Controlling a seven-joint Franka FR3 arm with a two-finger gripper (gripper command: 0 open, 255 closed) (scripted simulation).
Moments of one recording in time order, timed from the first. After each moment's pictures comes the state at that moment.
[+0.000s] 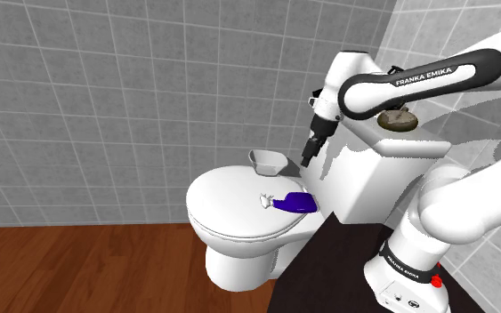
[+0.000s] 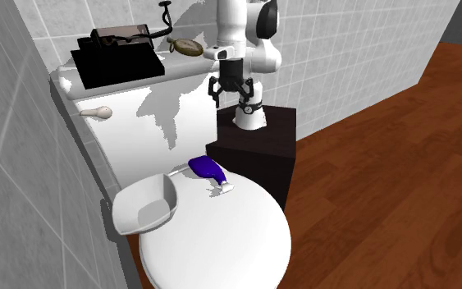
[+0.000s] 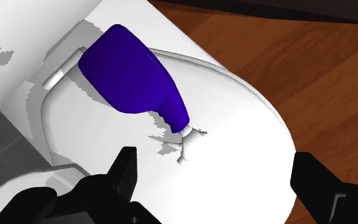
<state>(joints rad) 0.03 -0.68 -0.08 -2.76 -0.04 2.18 -0.15</state>
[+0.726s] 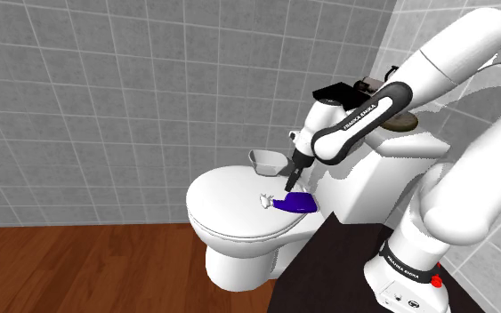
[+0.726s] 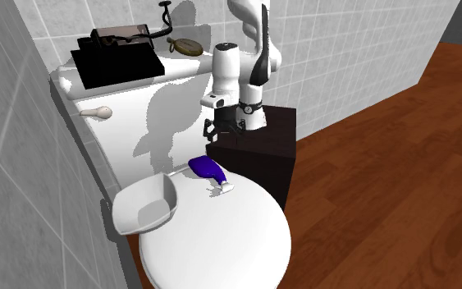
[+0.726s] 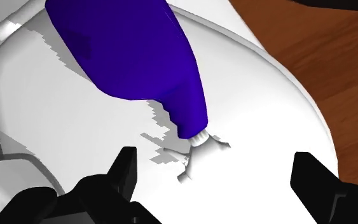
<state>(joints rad) 0.08 -0.23 -0.18 -2.84 -0.04 2.77 -0.36</state>
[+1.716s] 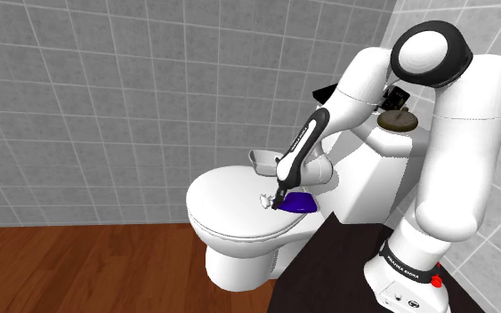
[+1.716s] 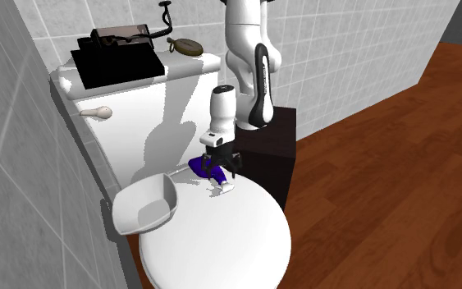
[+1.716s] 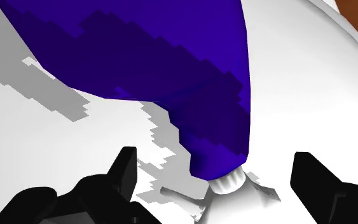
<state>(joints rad) -0.06 0.29 0.09 -2.67 0.52 3.18 -0.92</state>
